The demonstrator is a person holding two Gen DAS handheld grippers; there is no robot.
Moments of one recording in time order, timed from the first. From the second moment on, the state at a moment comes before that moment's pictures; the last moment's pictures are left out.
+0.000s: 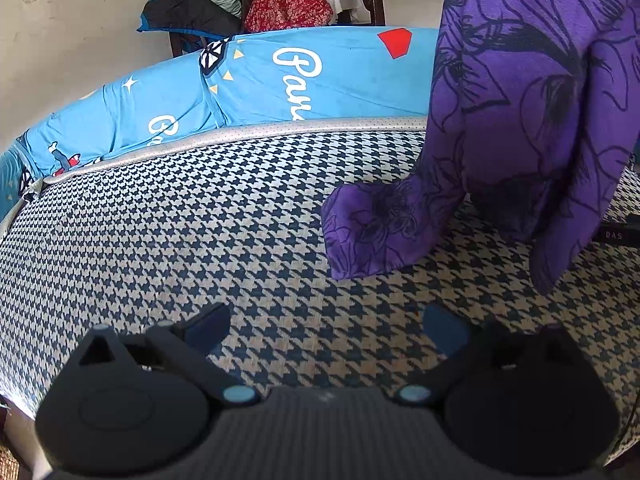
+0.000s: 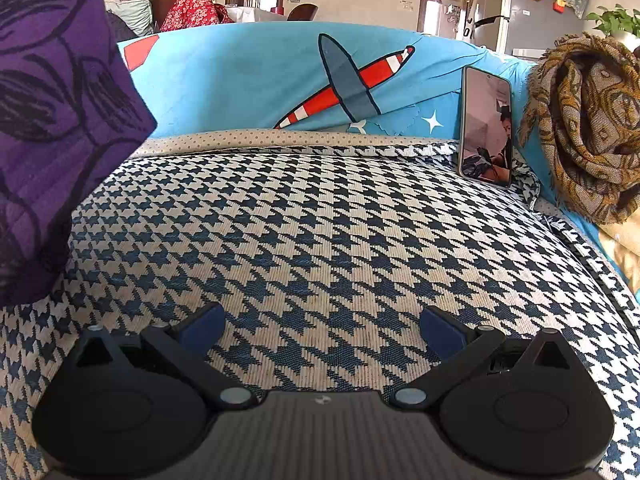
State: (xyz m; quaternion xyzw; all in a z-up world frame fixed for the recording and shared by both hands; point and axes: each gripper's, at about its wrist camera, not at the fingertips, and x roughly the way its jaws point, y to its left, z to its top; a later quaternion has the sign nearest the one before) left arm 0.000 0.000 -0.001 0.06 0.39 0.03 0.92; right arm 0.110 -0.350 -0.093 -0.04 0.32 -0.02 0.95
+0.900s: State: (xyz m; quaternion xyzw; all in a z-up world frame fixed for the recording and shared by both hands) left arm 0.004 0.001 0.002 0.06 0.41 0.03 0.91; right arm 0.110 -0.350 -0.093 -0.04 0.32 -0.02 0.95
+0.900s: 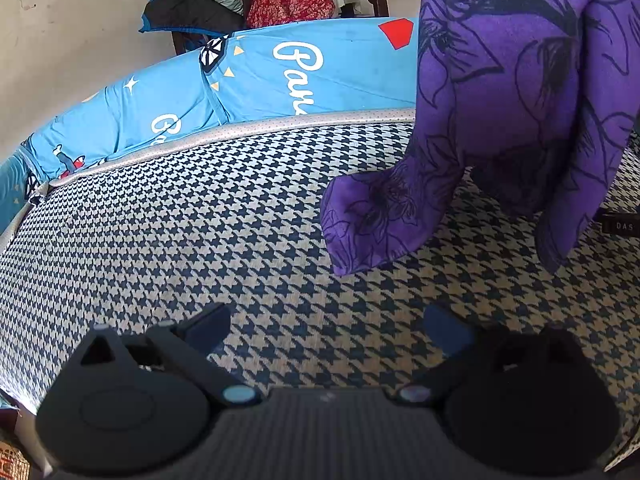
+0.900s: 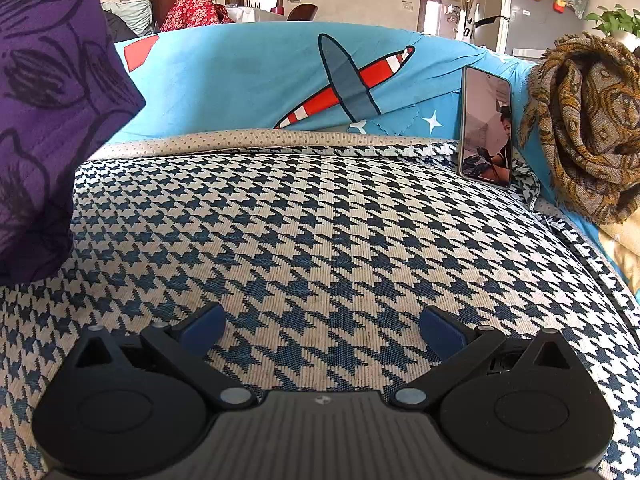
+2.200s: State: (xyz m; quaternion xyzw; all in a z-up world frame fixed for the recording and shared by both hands) left arm 0.006 0.001 -0.009 0.06 0.43 0.03 0.90; right arm 0.110 -0.350 -0.091 -0.04 0.32 -0.02 0.95
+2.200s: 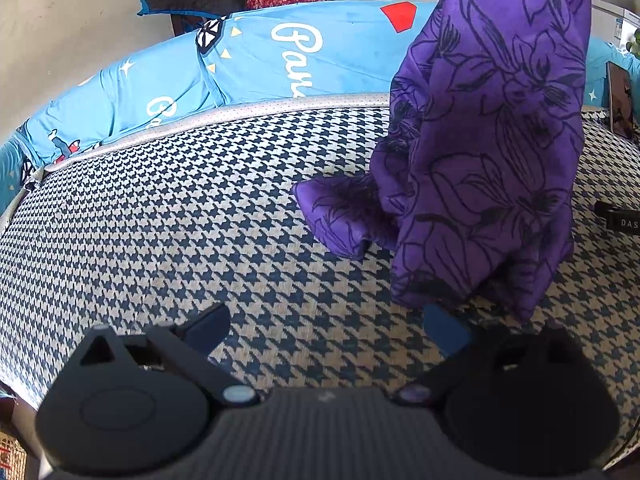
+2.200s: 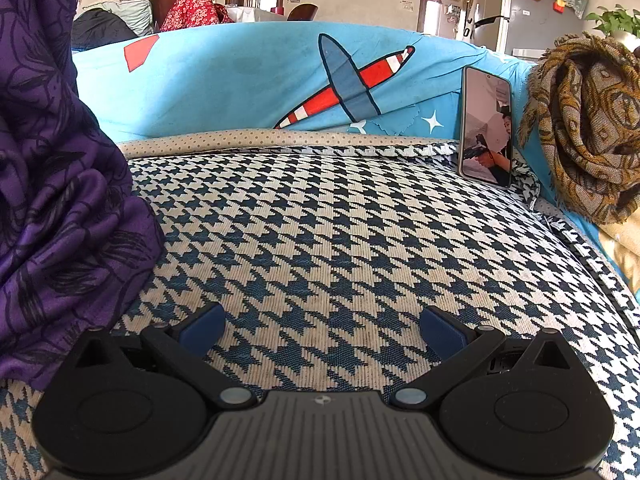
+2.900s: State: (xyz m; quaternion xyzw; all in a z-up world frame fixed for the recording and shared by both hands) left arm 0.011 -0.001 -0.011 0.05 0.44 0.03 0.90; right arm 0.110 -0.349 -0.091 -0.04 0.32 -0.02 0.95
